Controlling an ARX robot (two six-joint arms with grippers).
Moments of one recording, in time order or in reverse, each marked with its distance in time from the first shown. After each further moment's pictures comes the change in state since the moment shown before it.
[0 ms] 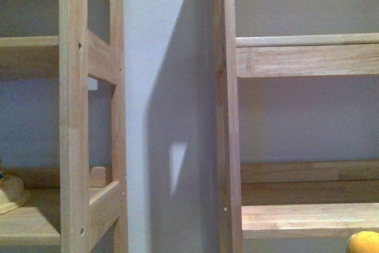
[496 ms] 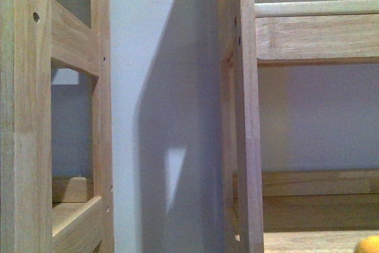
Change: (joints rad) left arm 0.000 0.000 0.000 0.000 0.000 0.000; right arm 0.040 0.024 0.010 -0.048 0.129 0.040
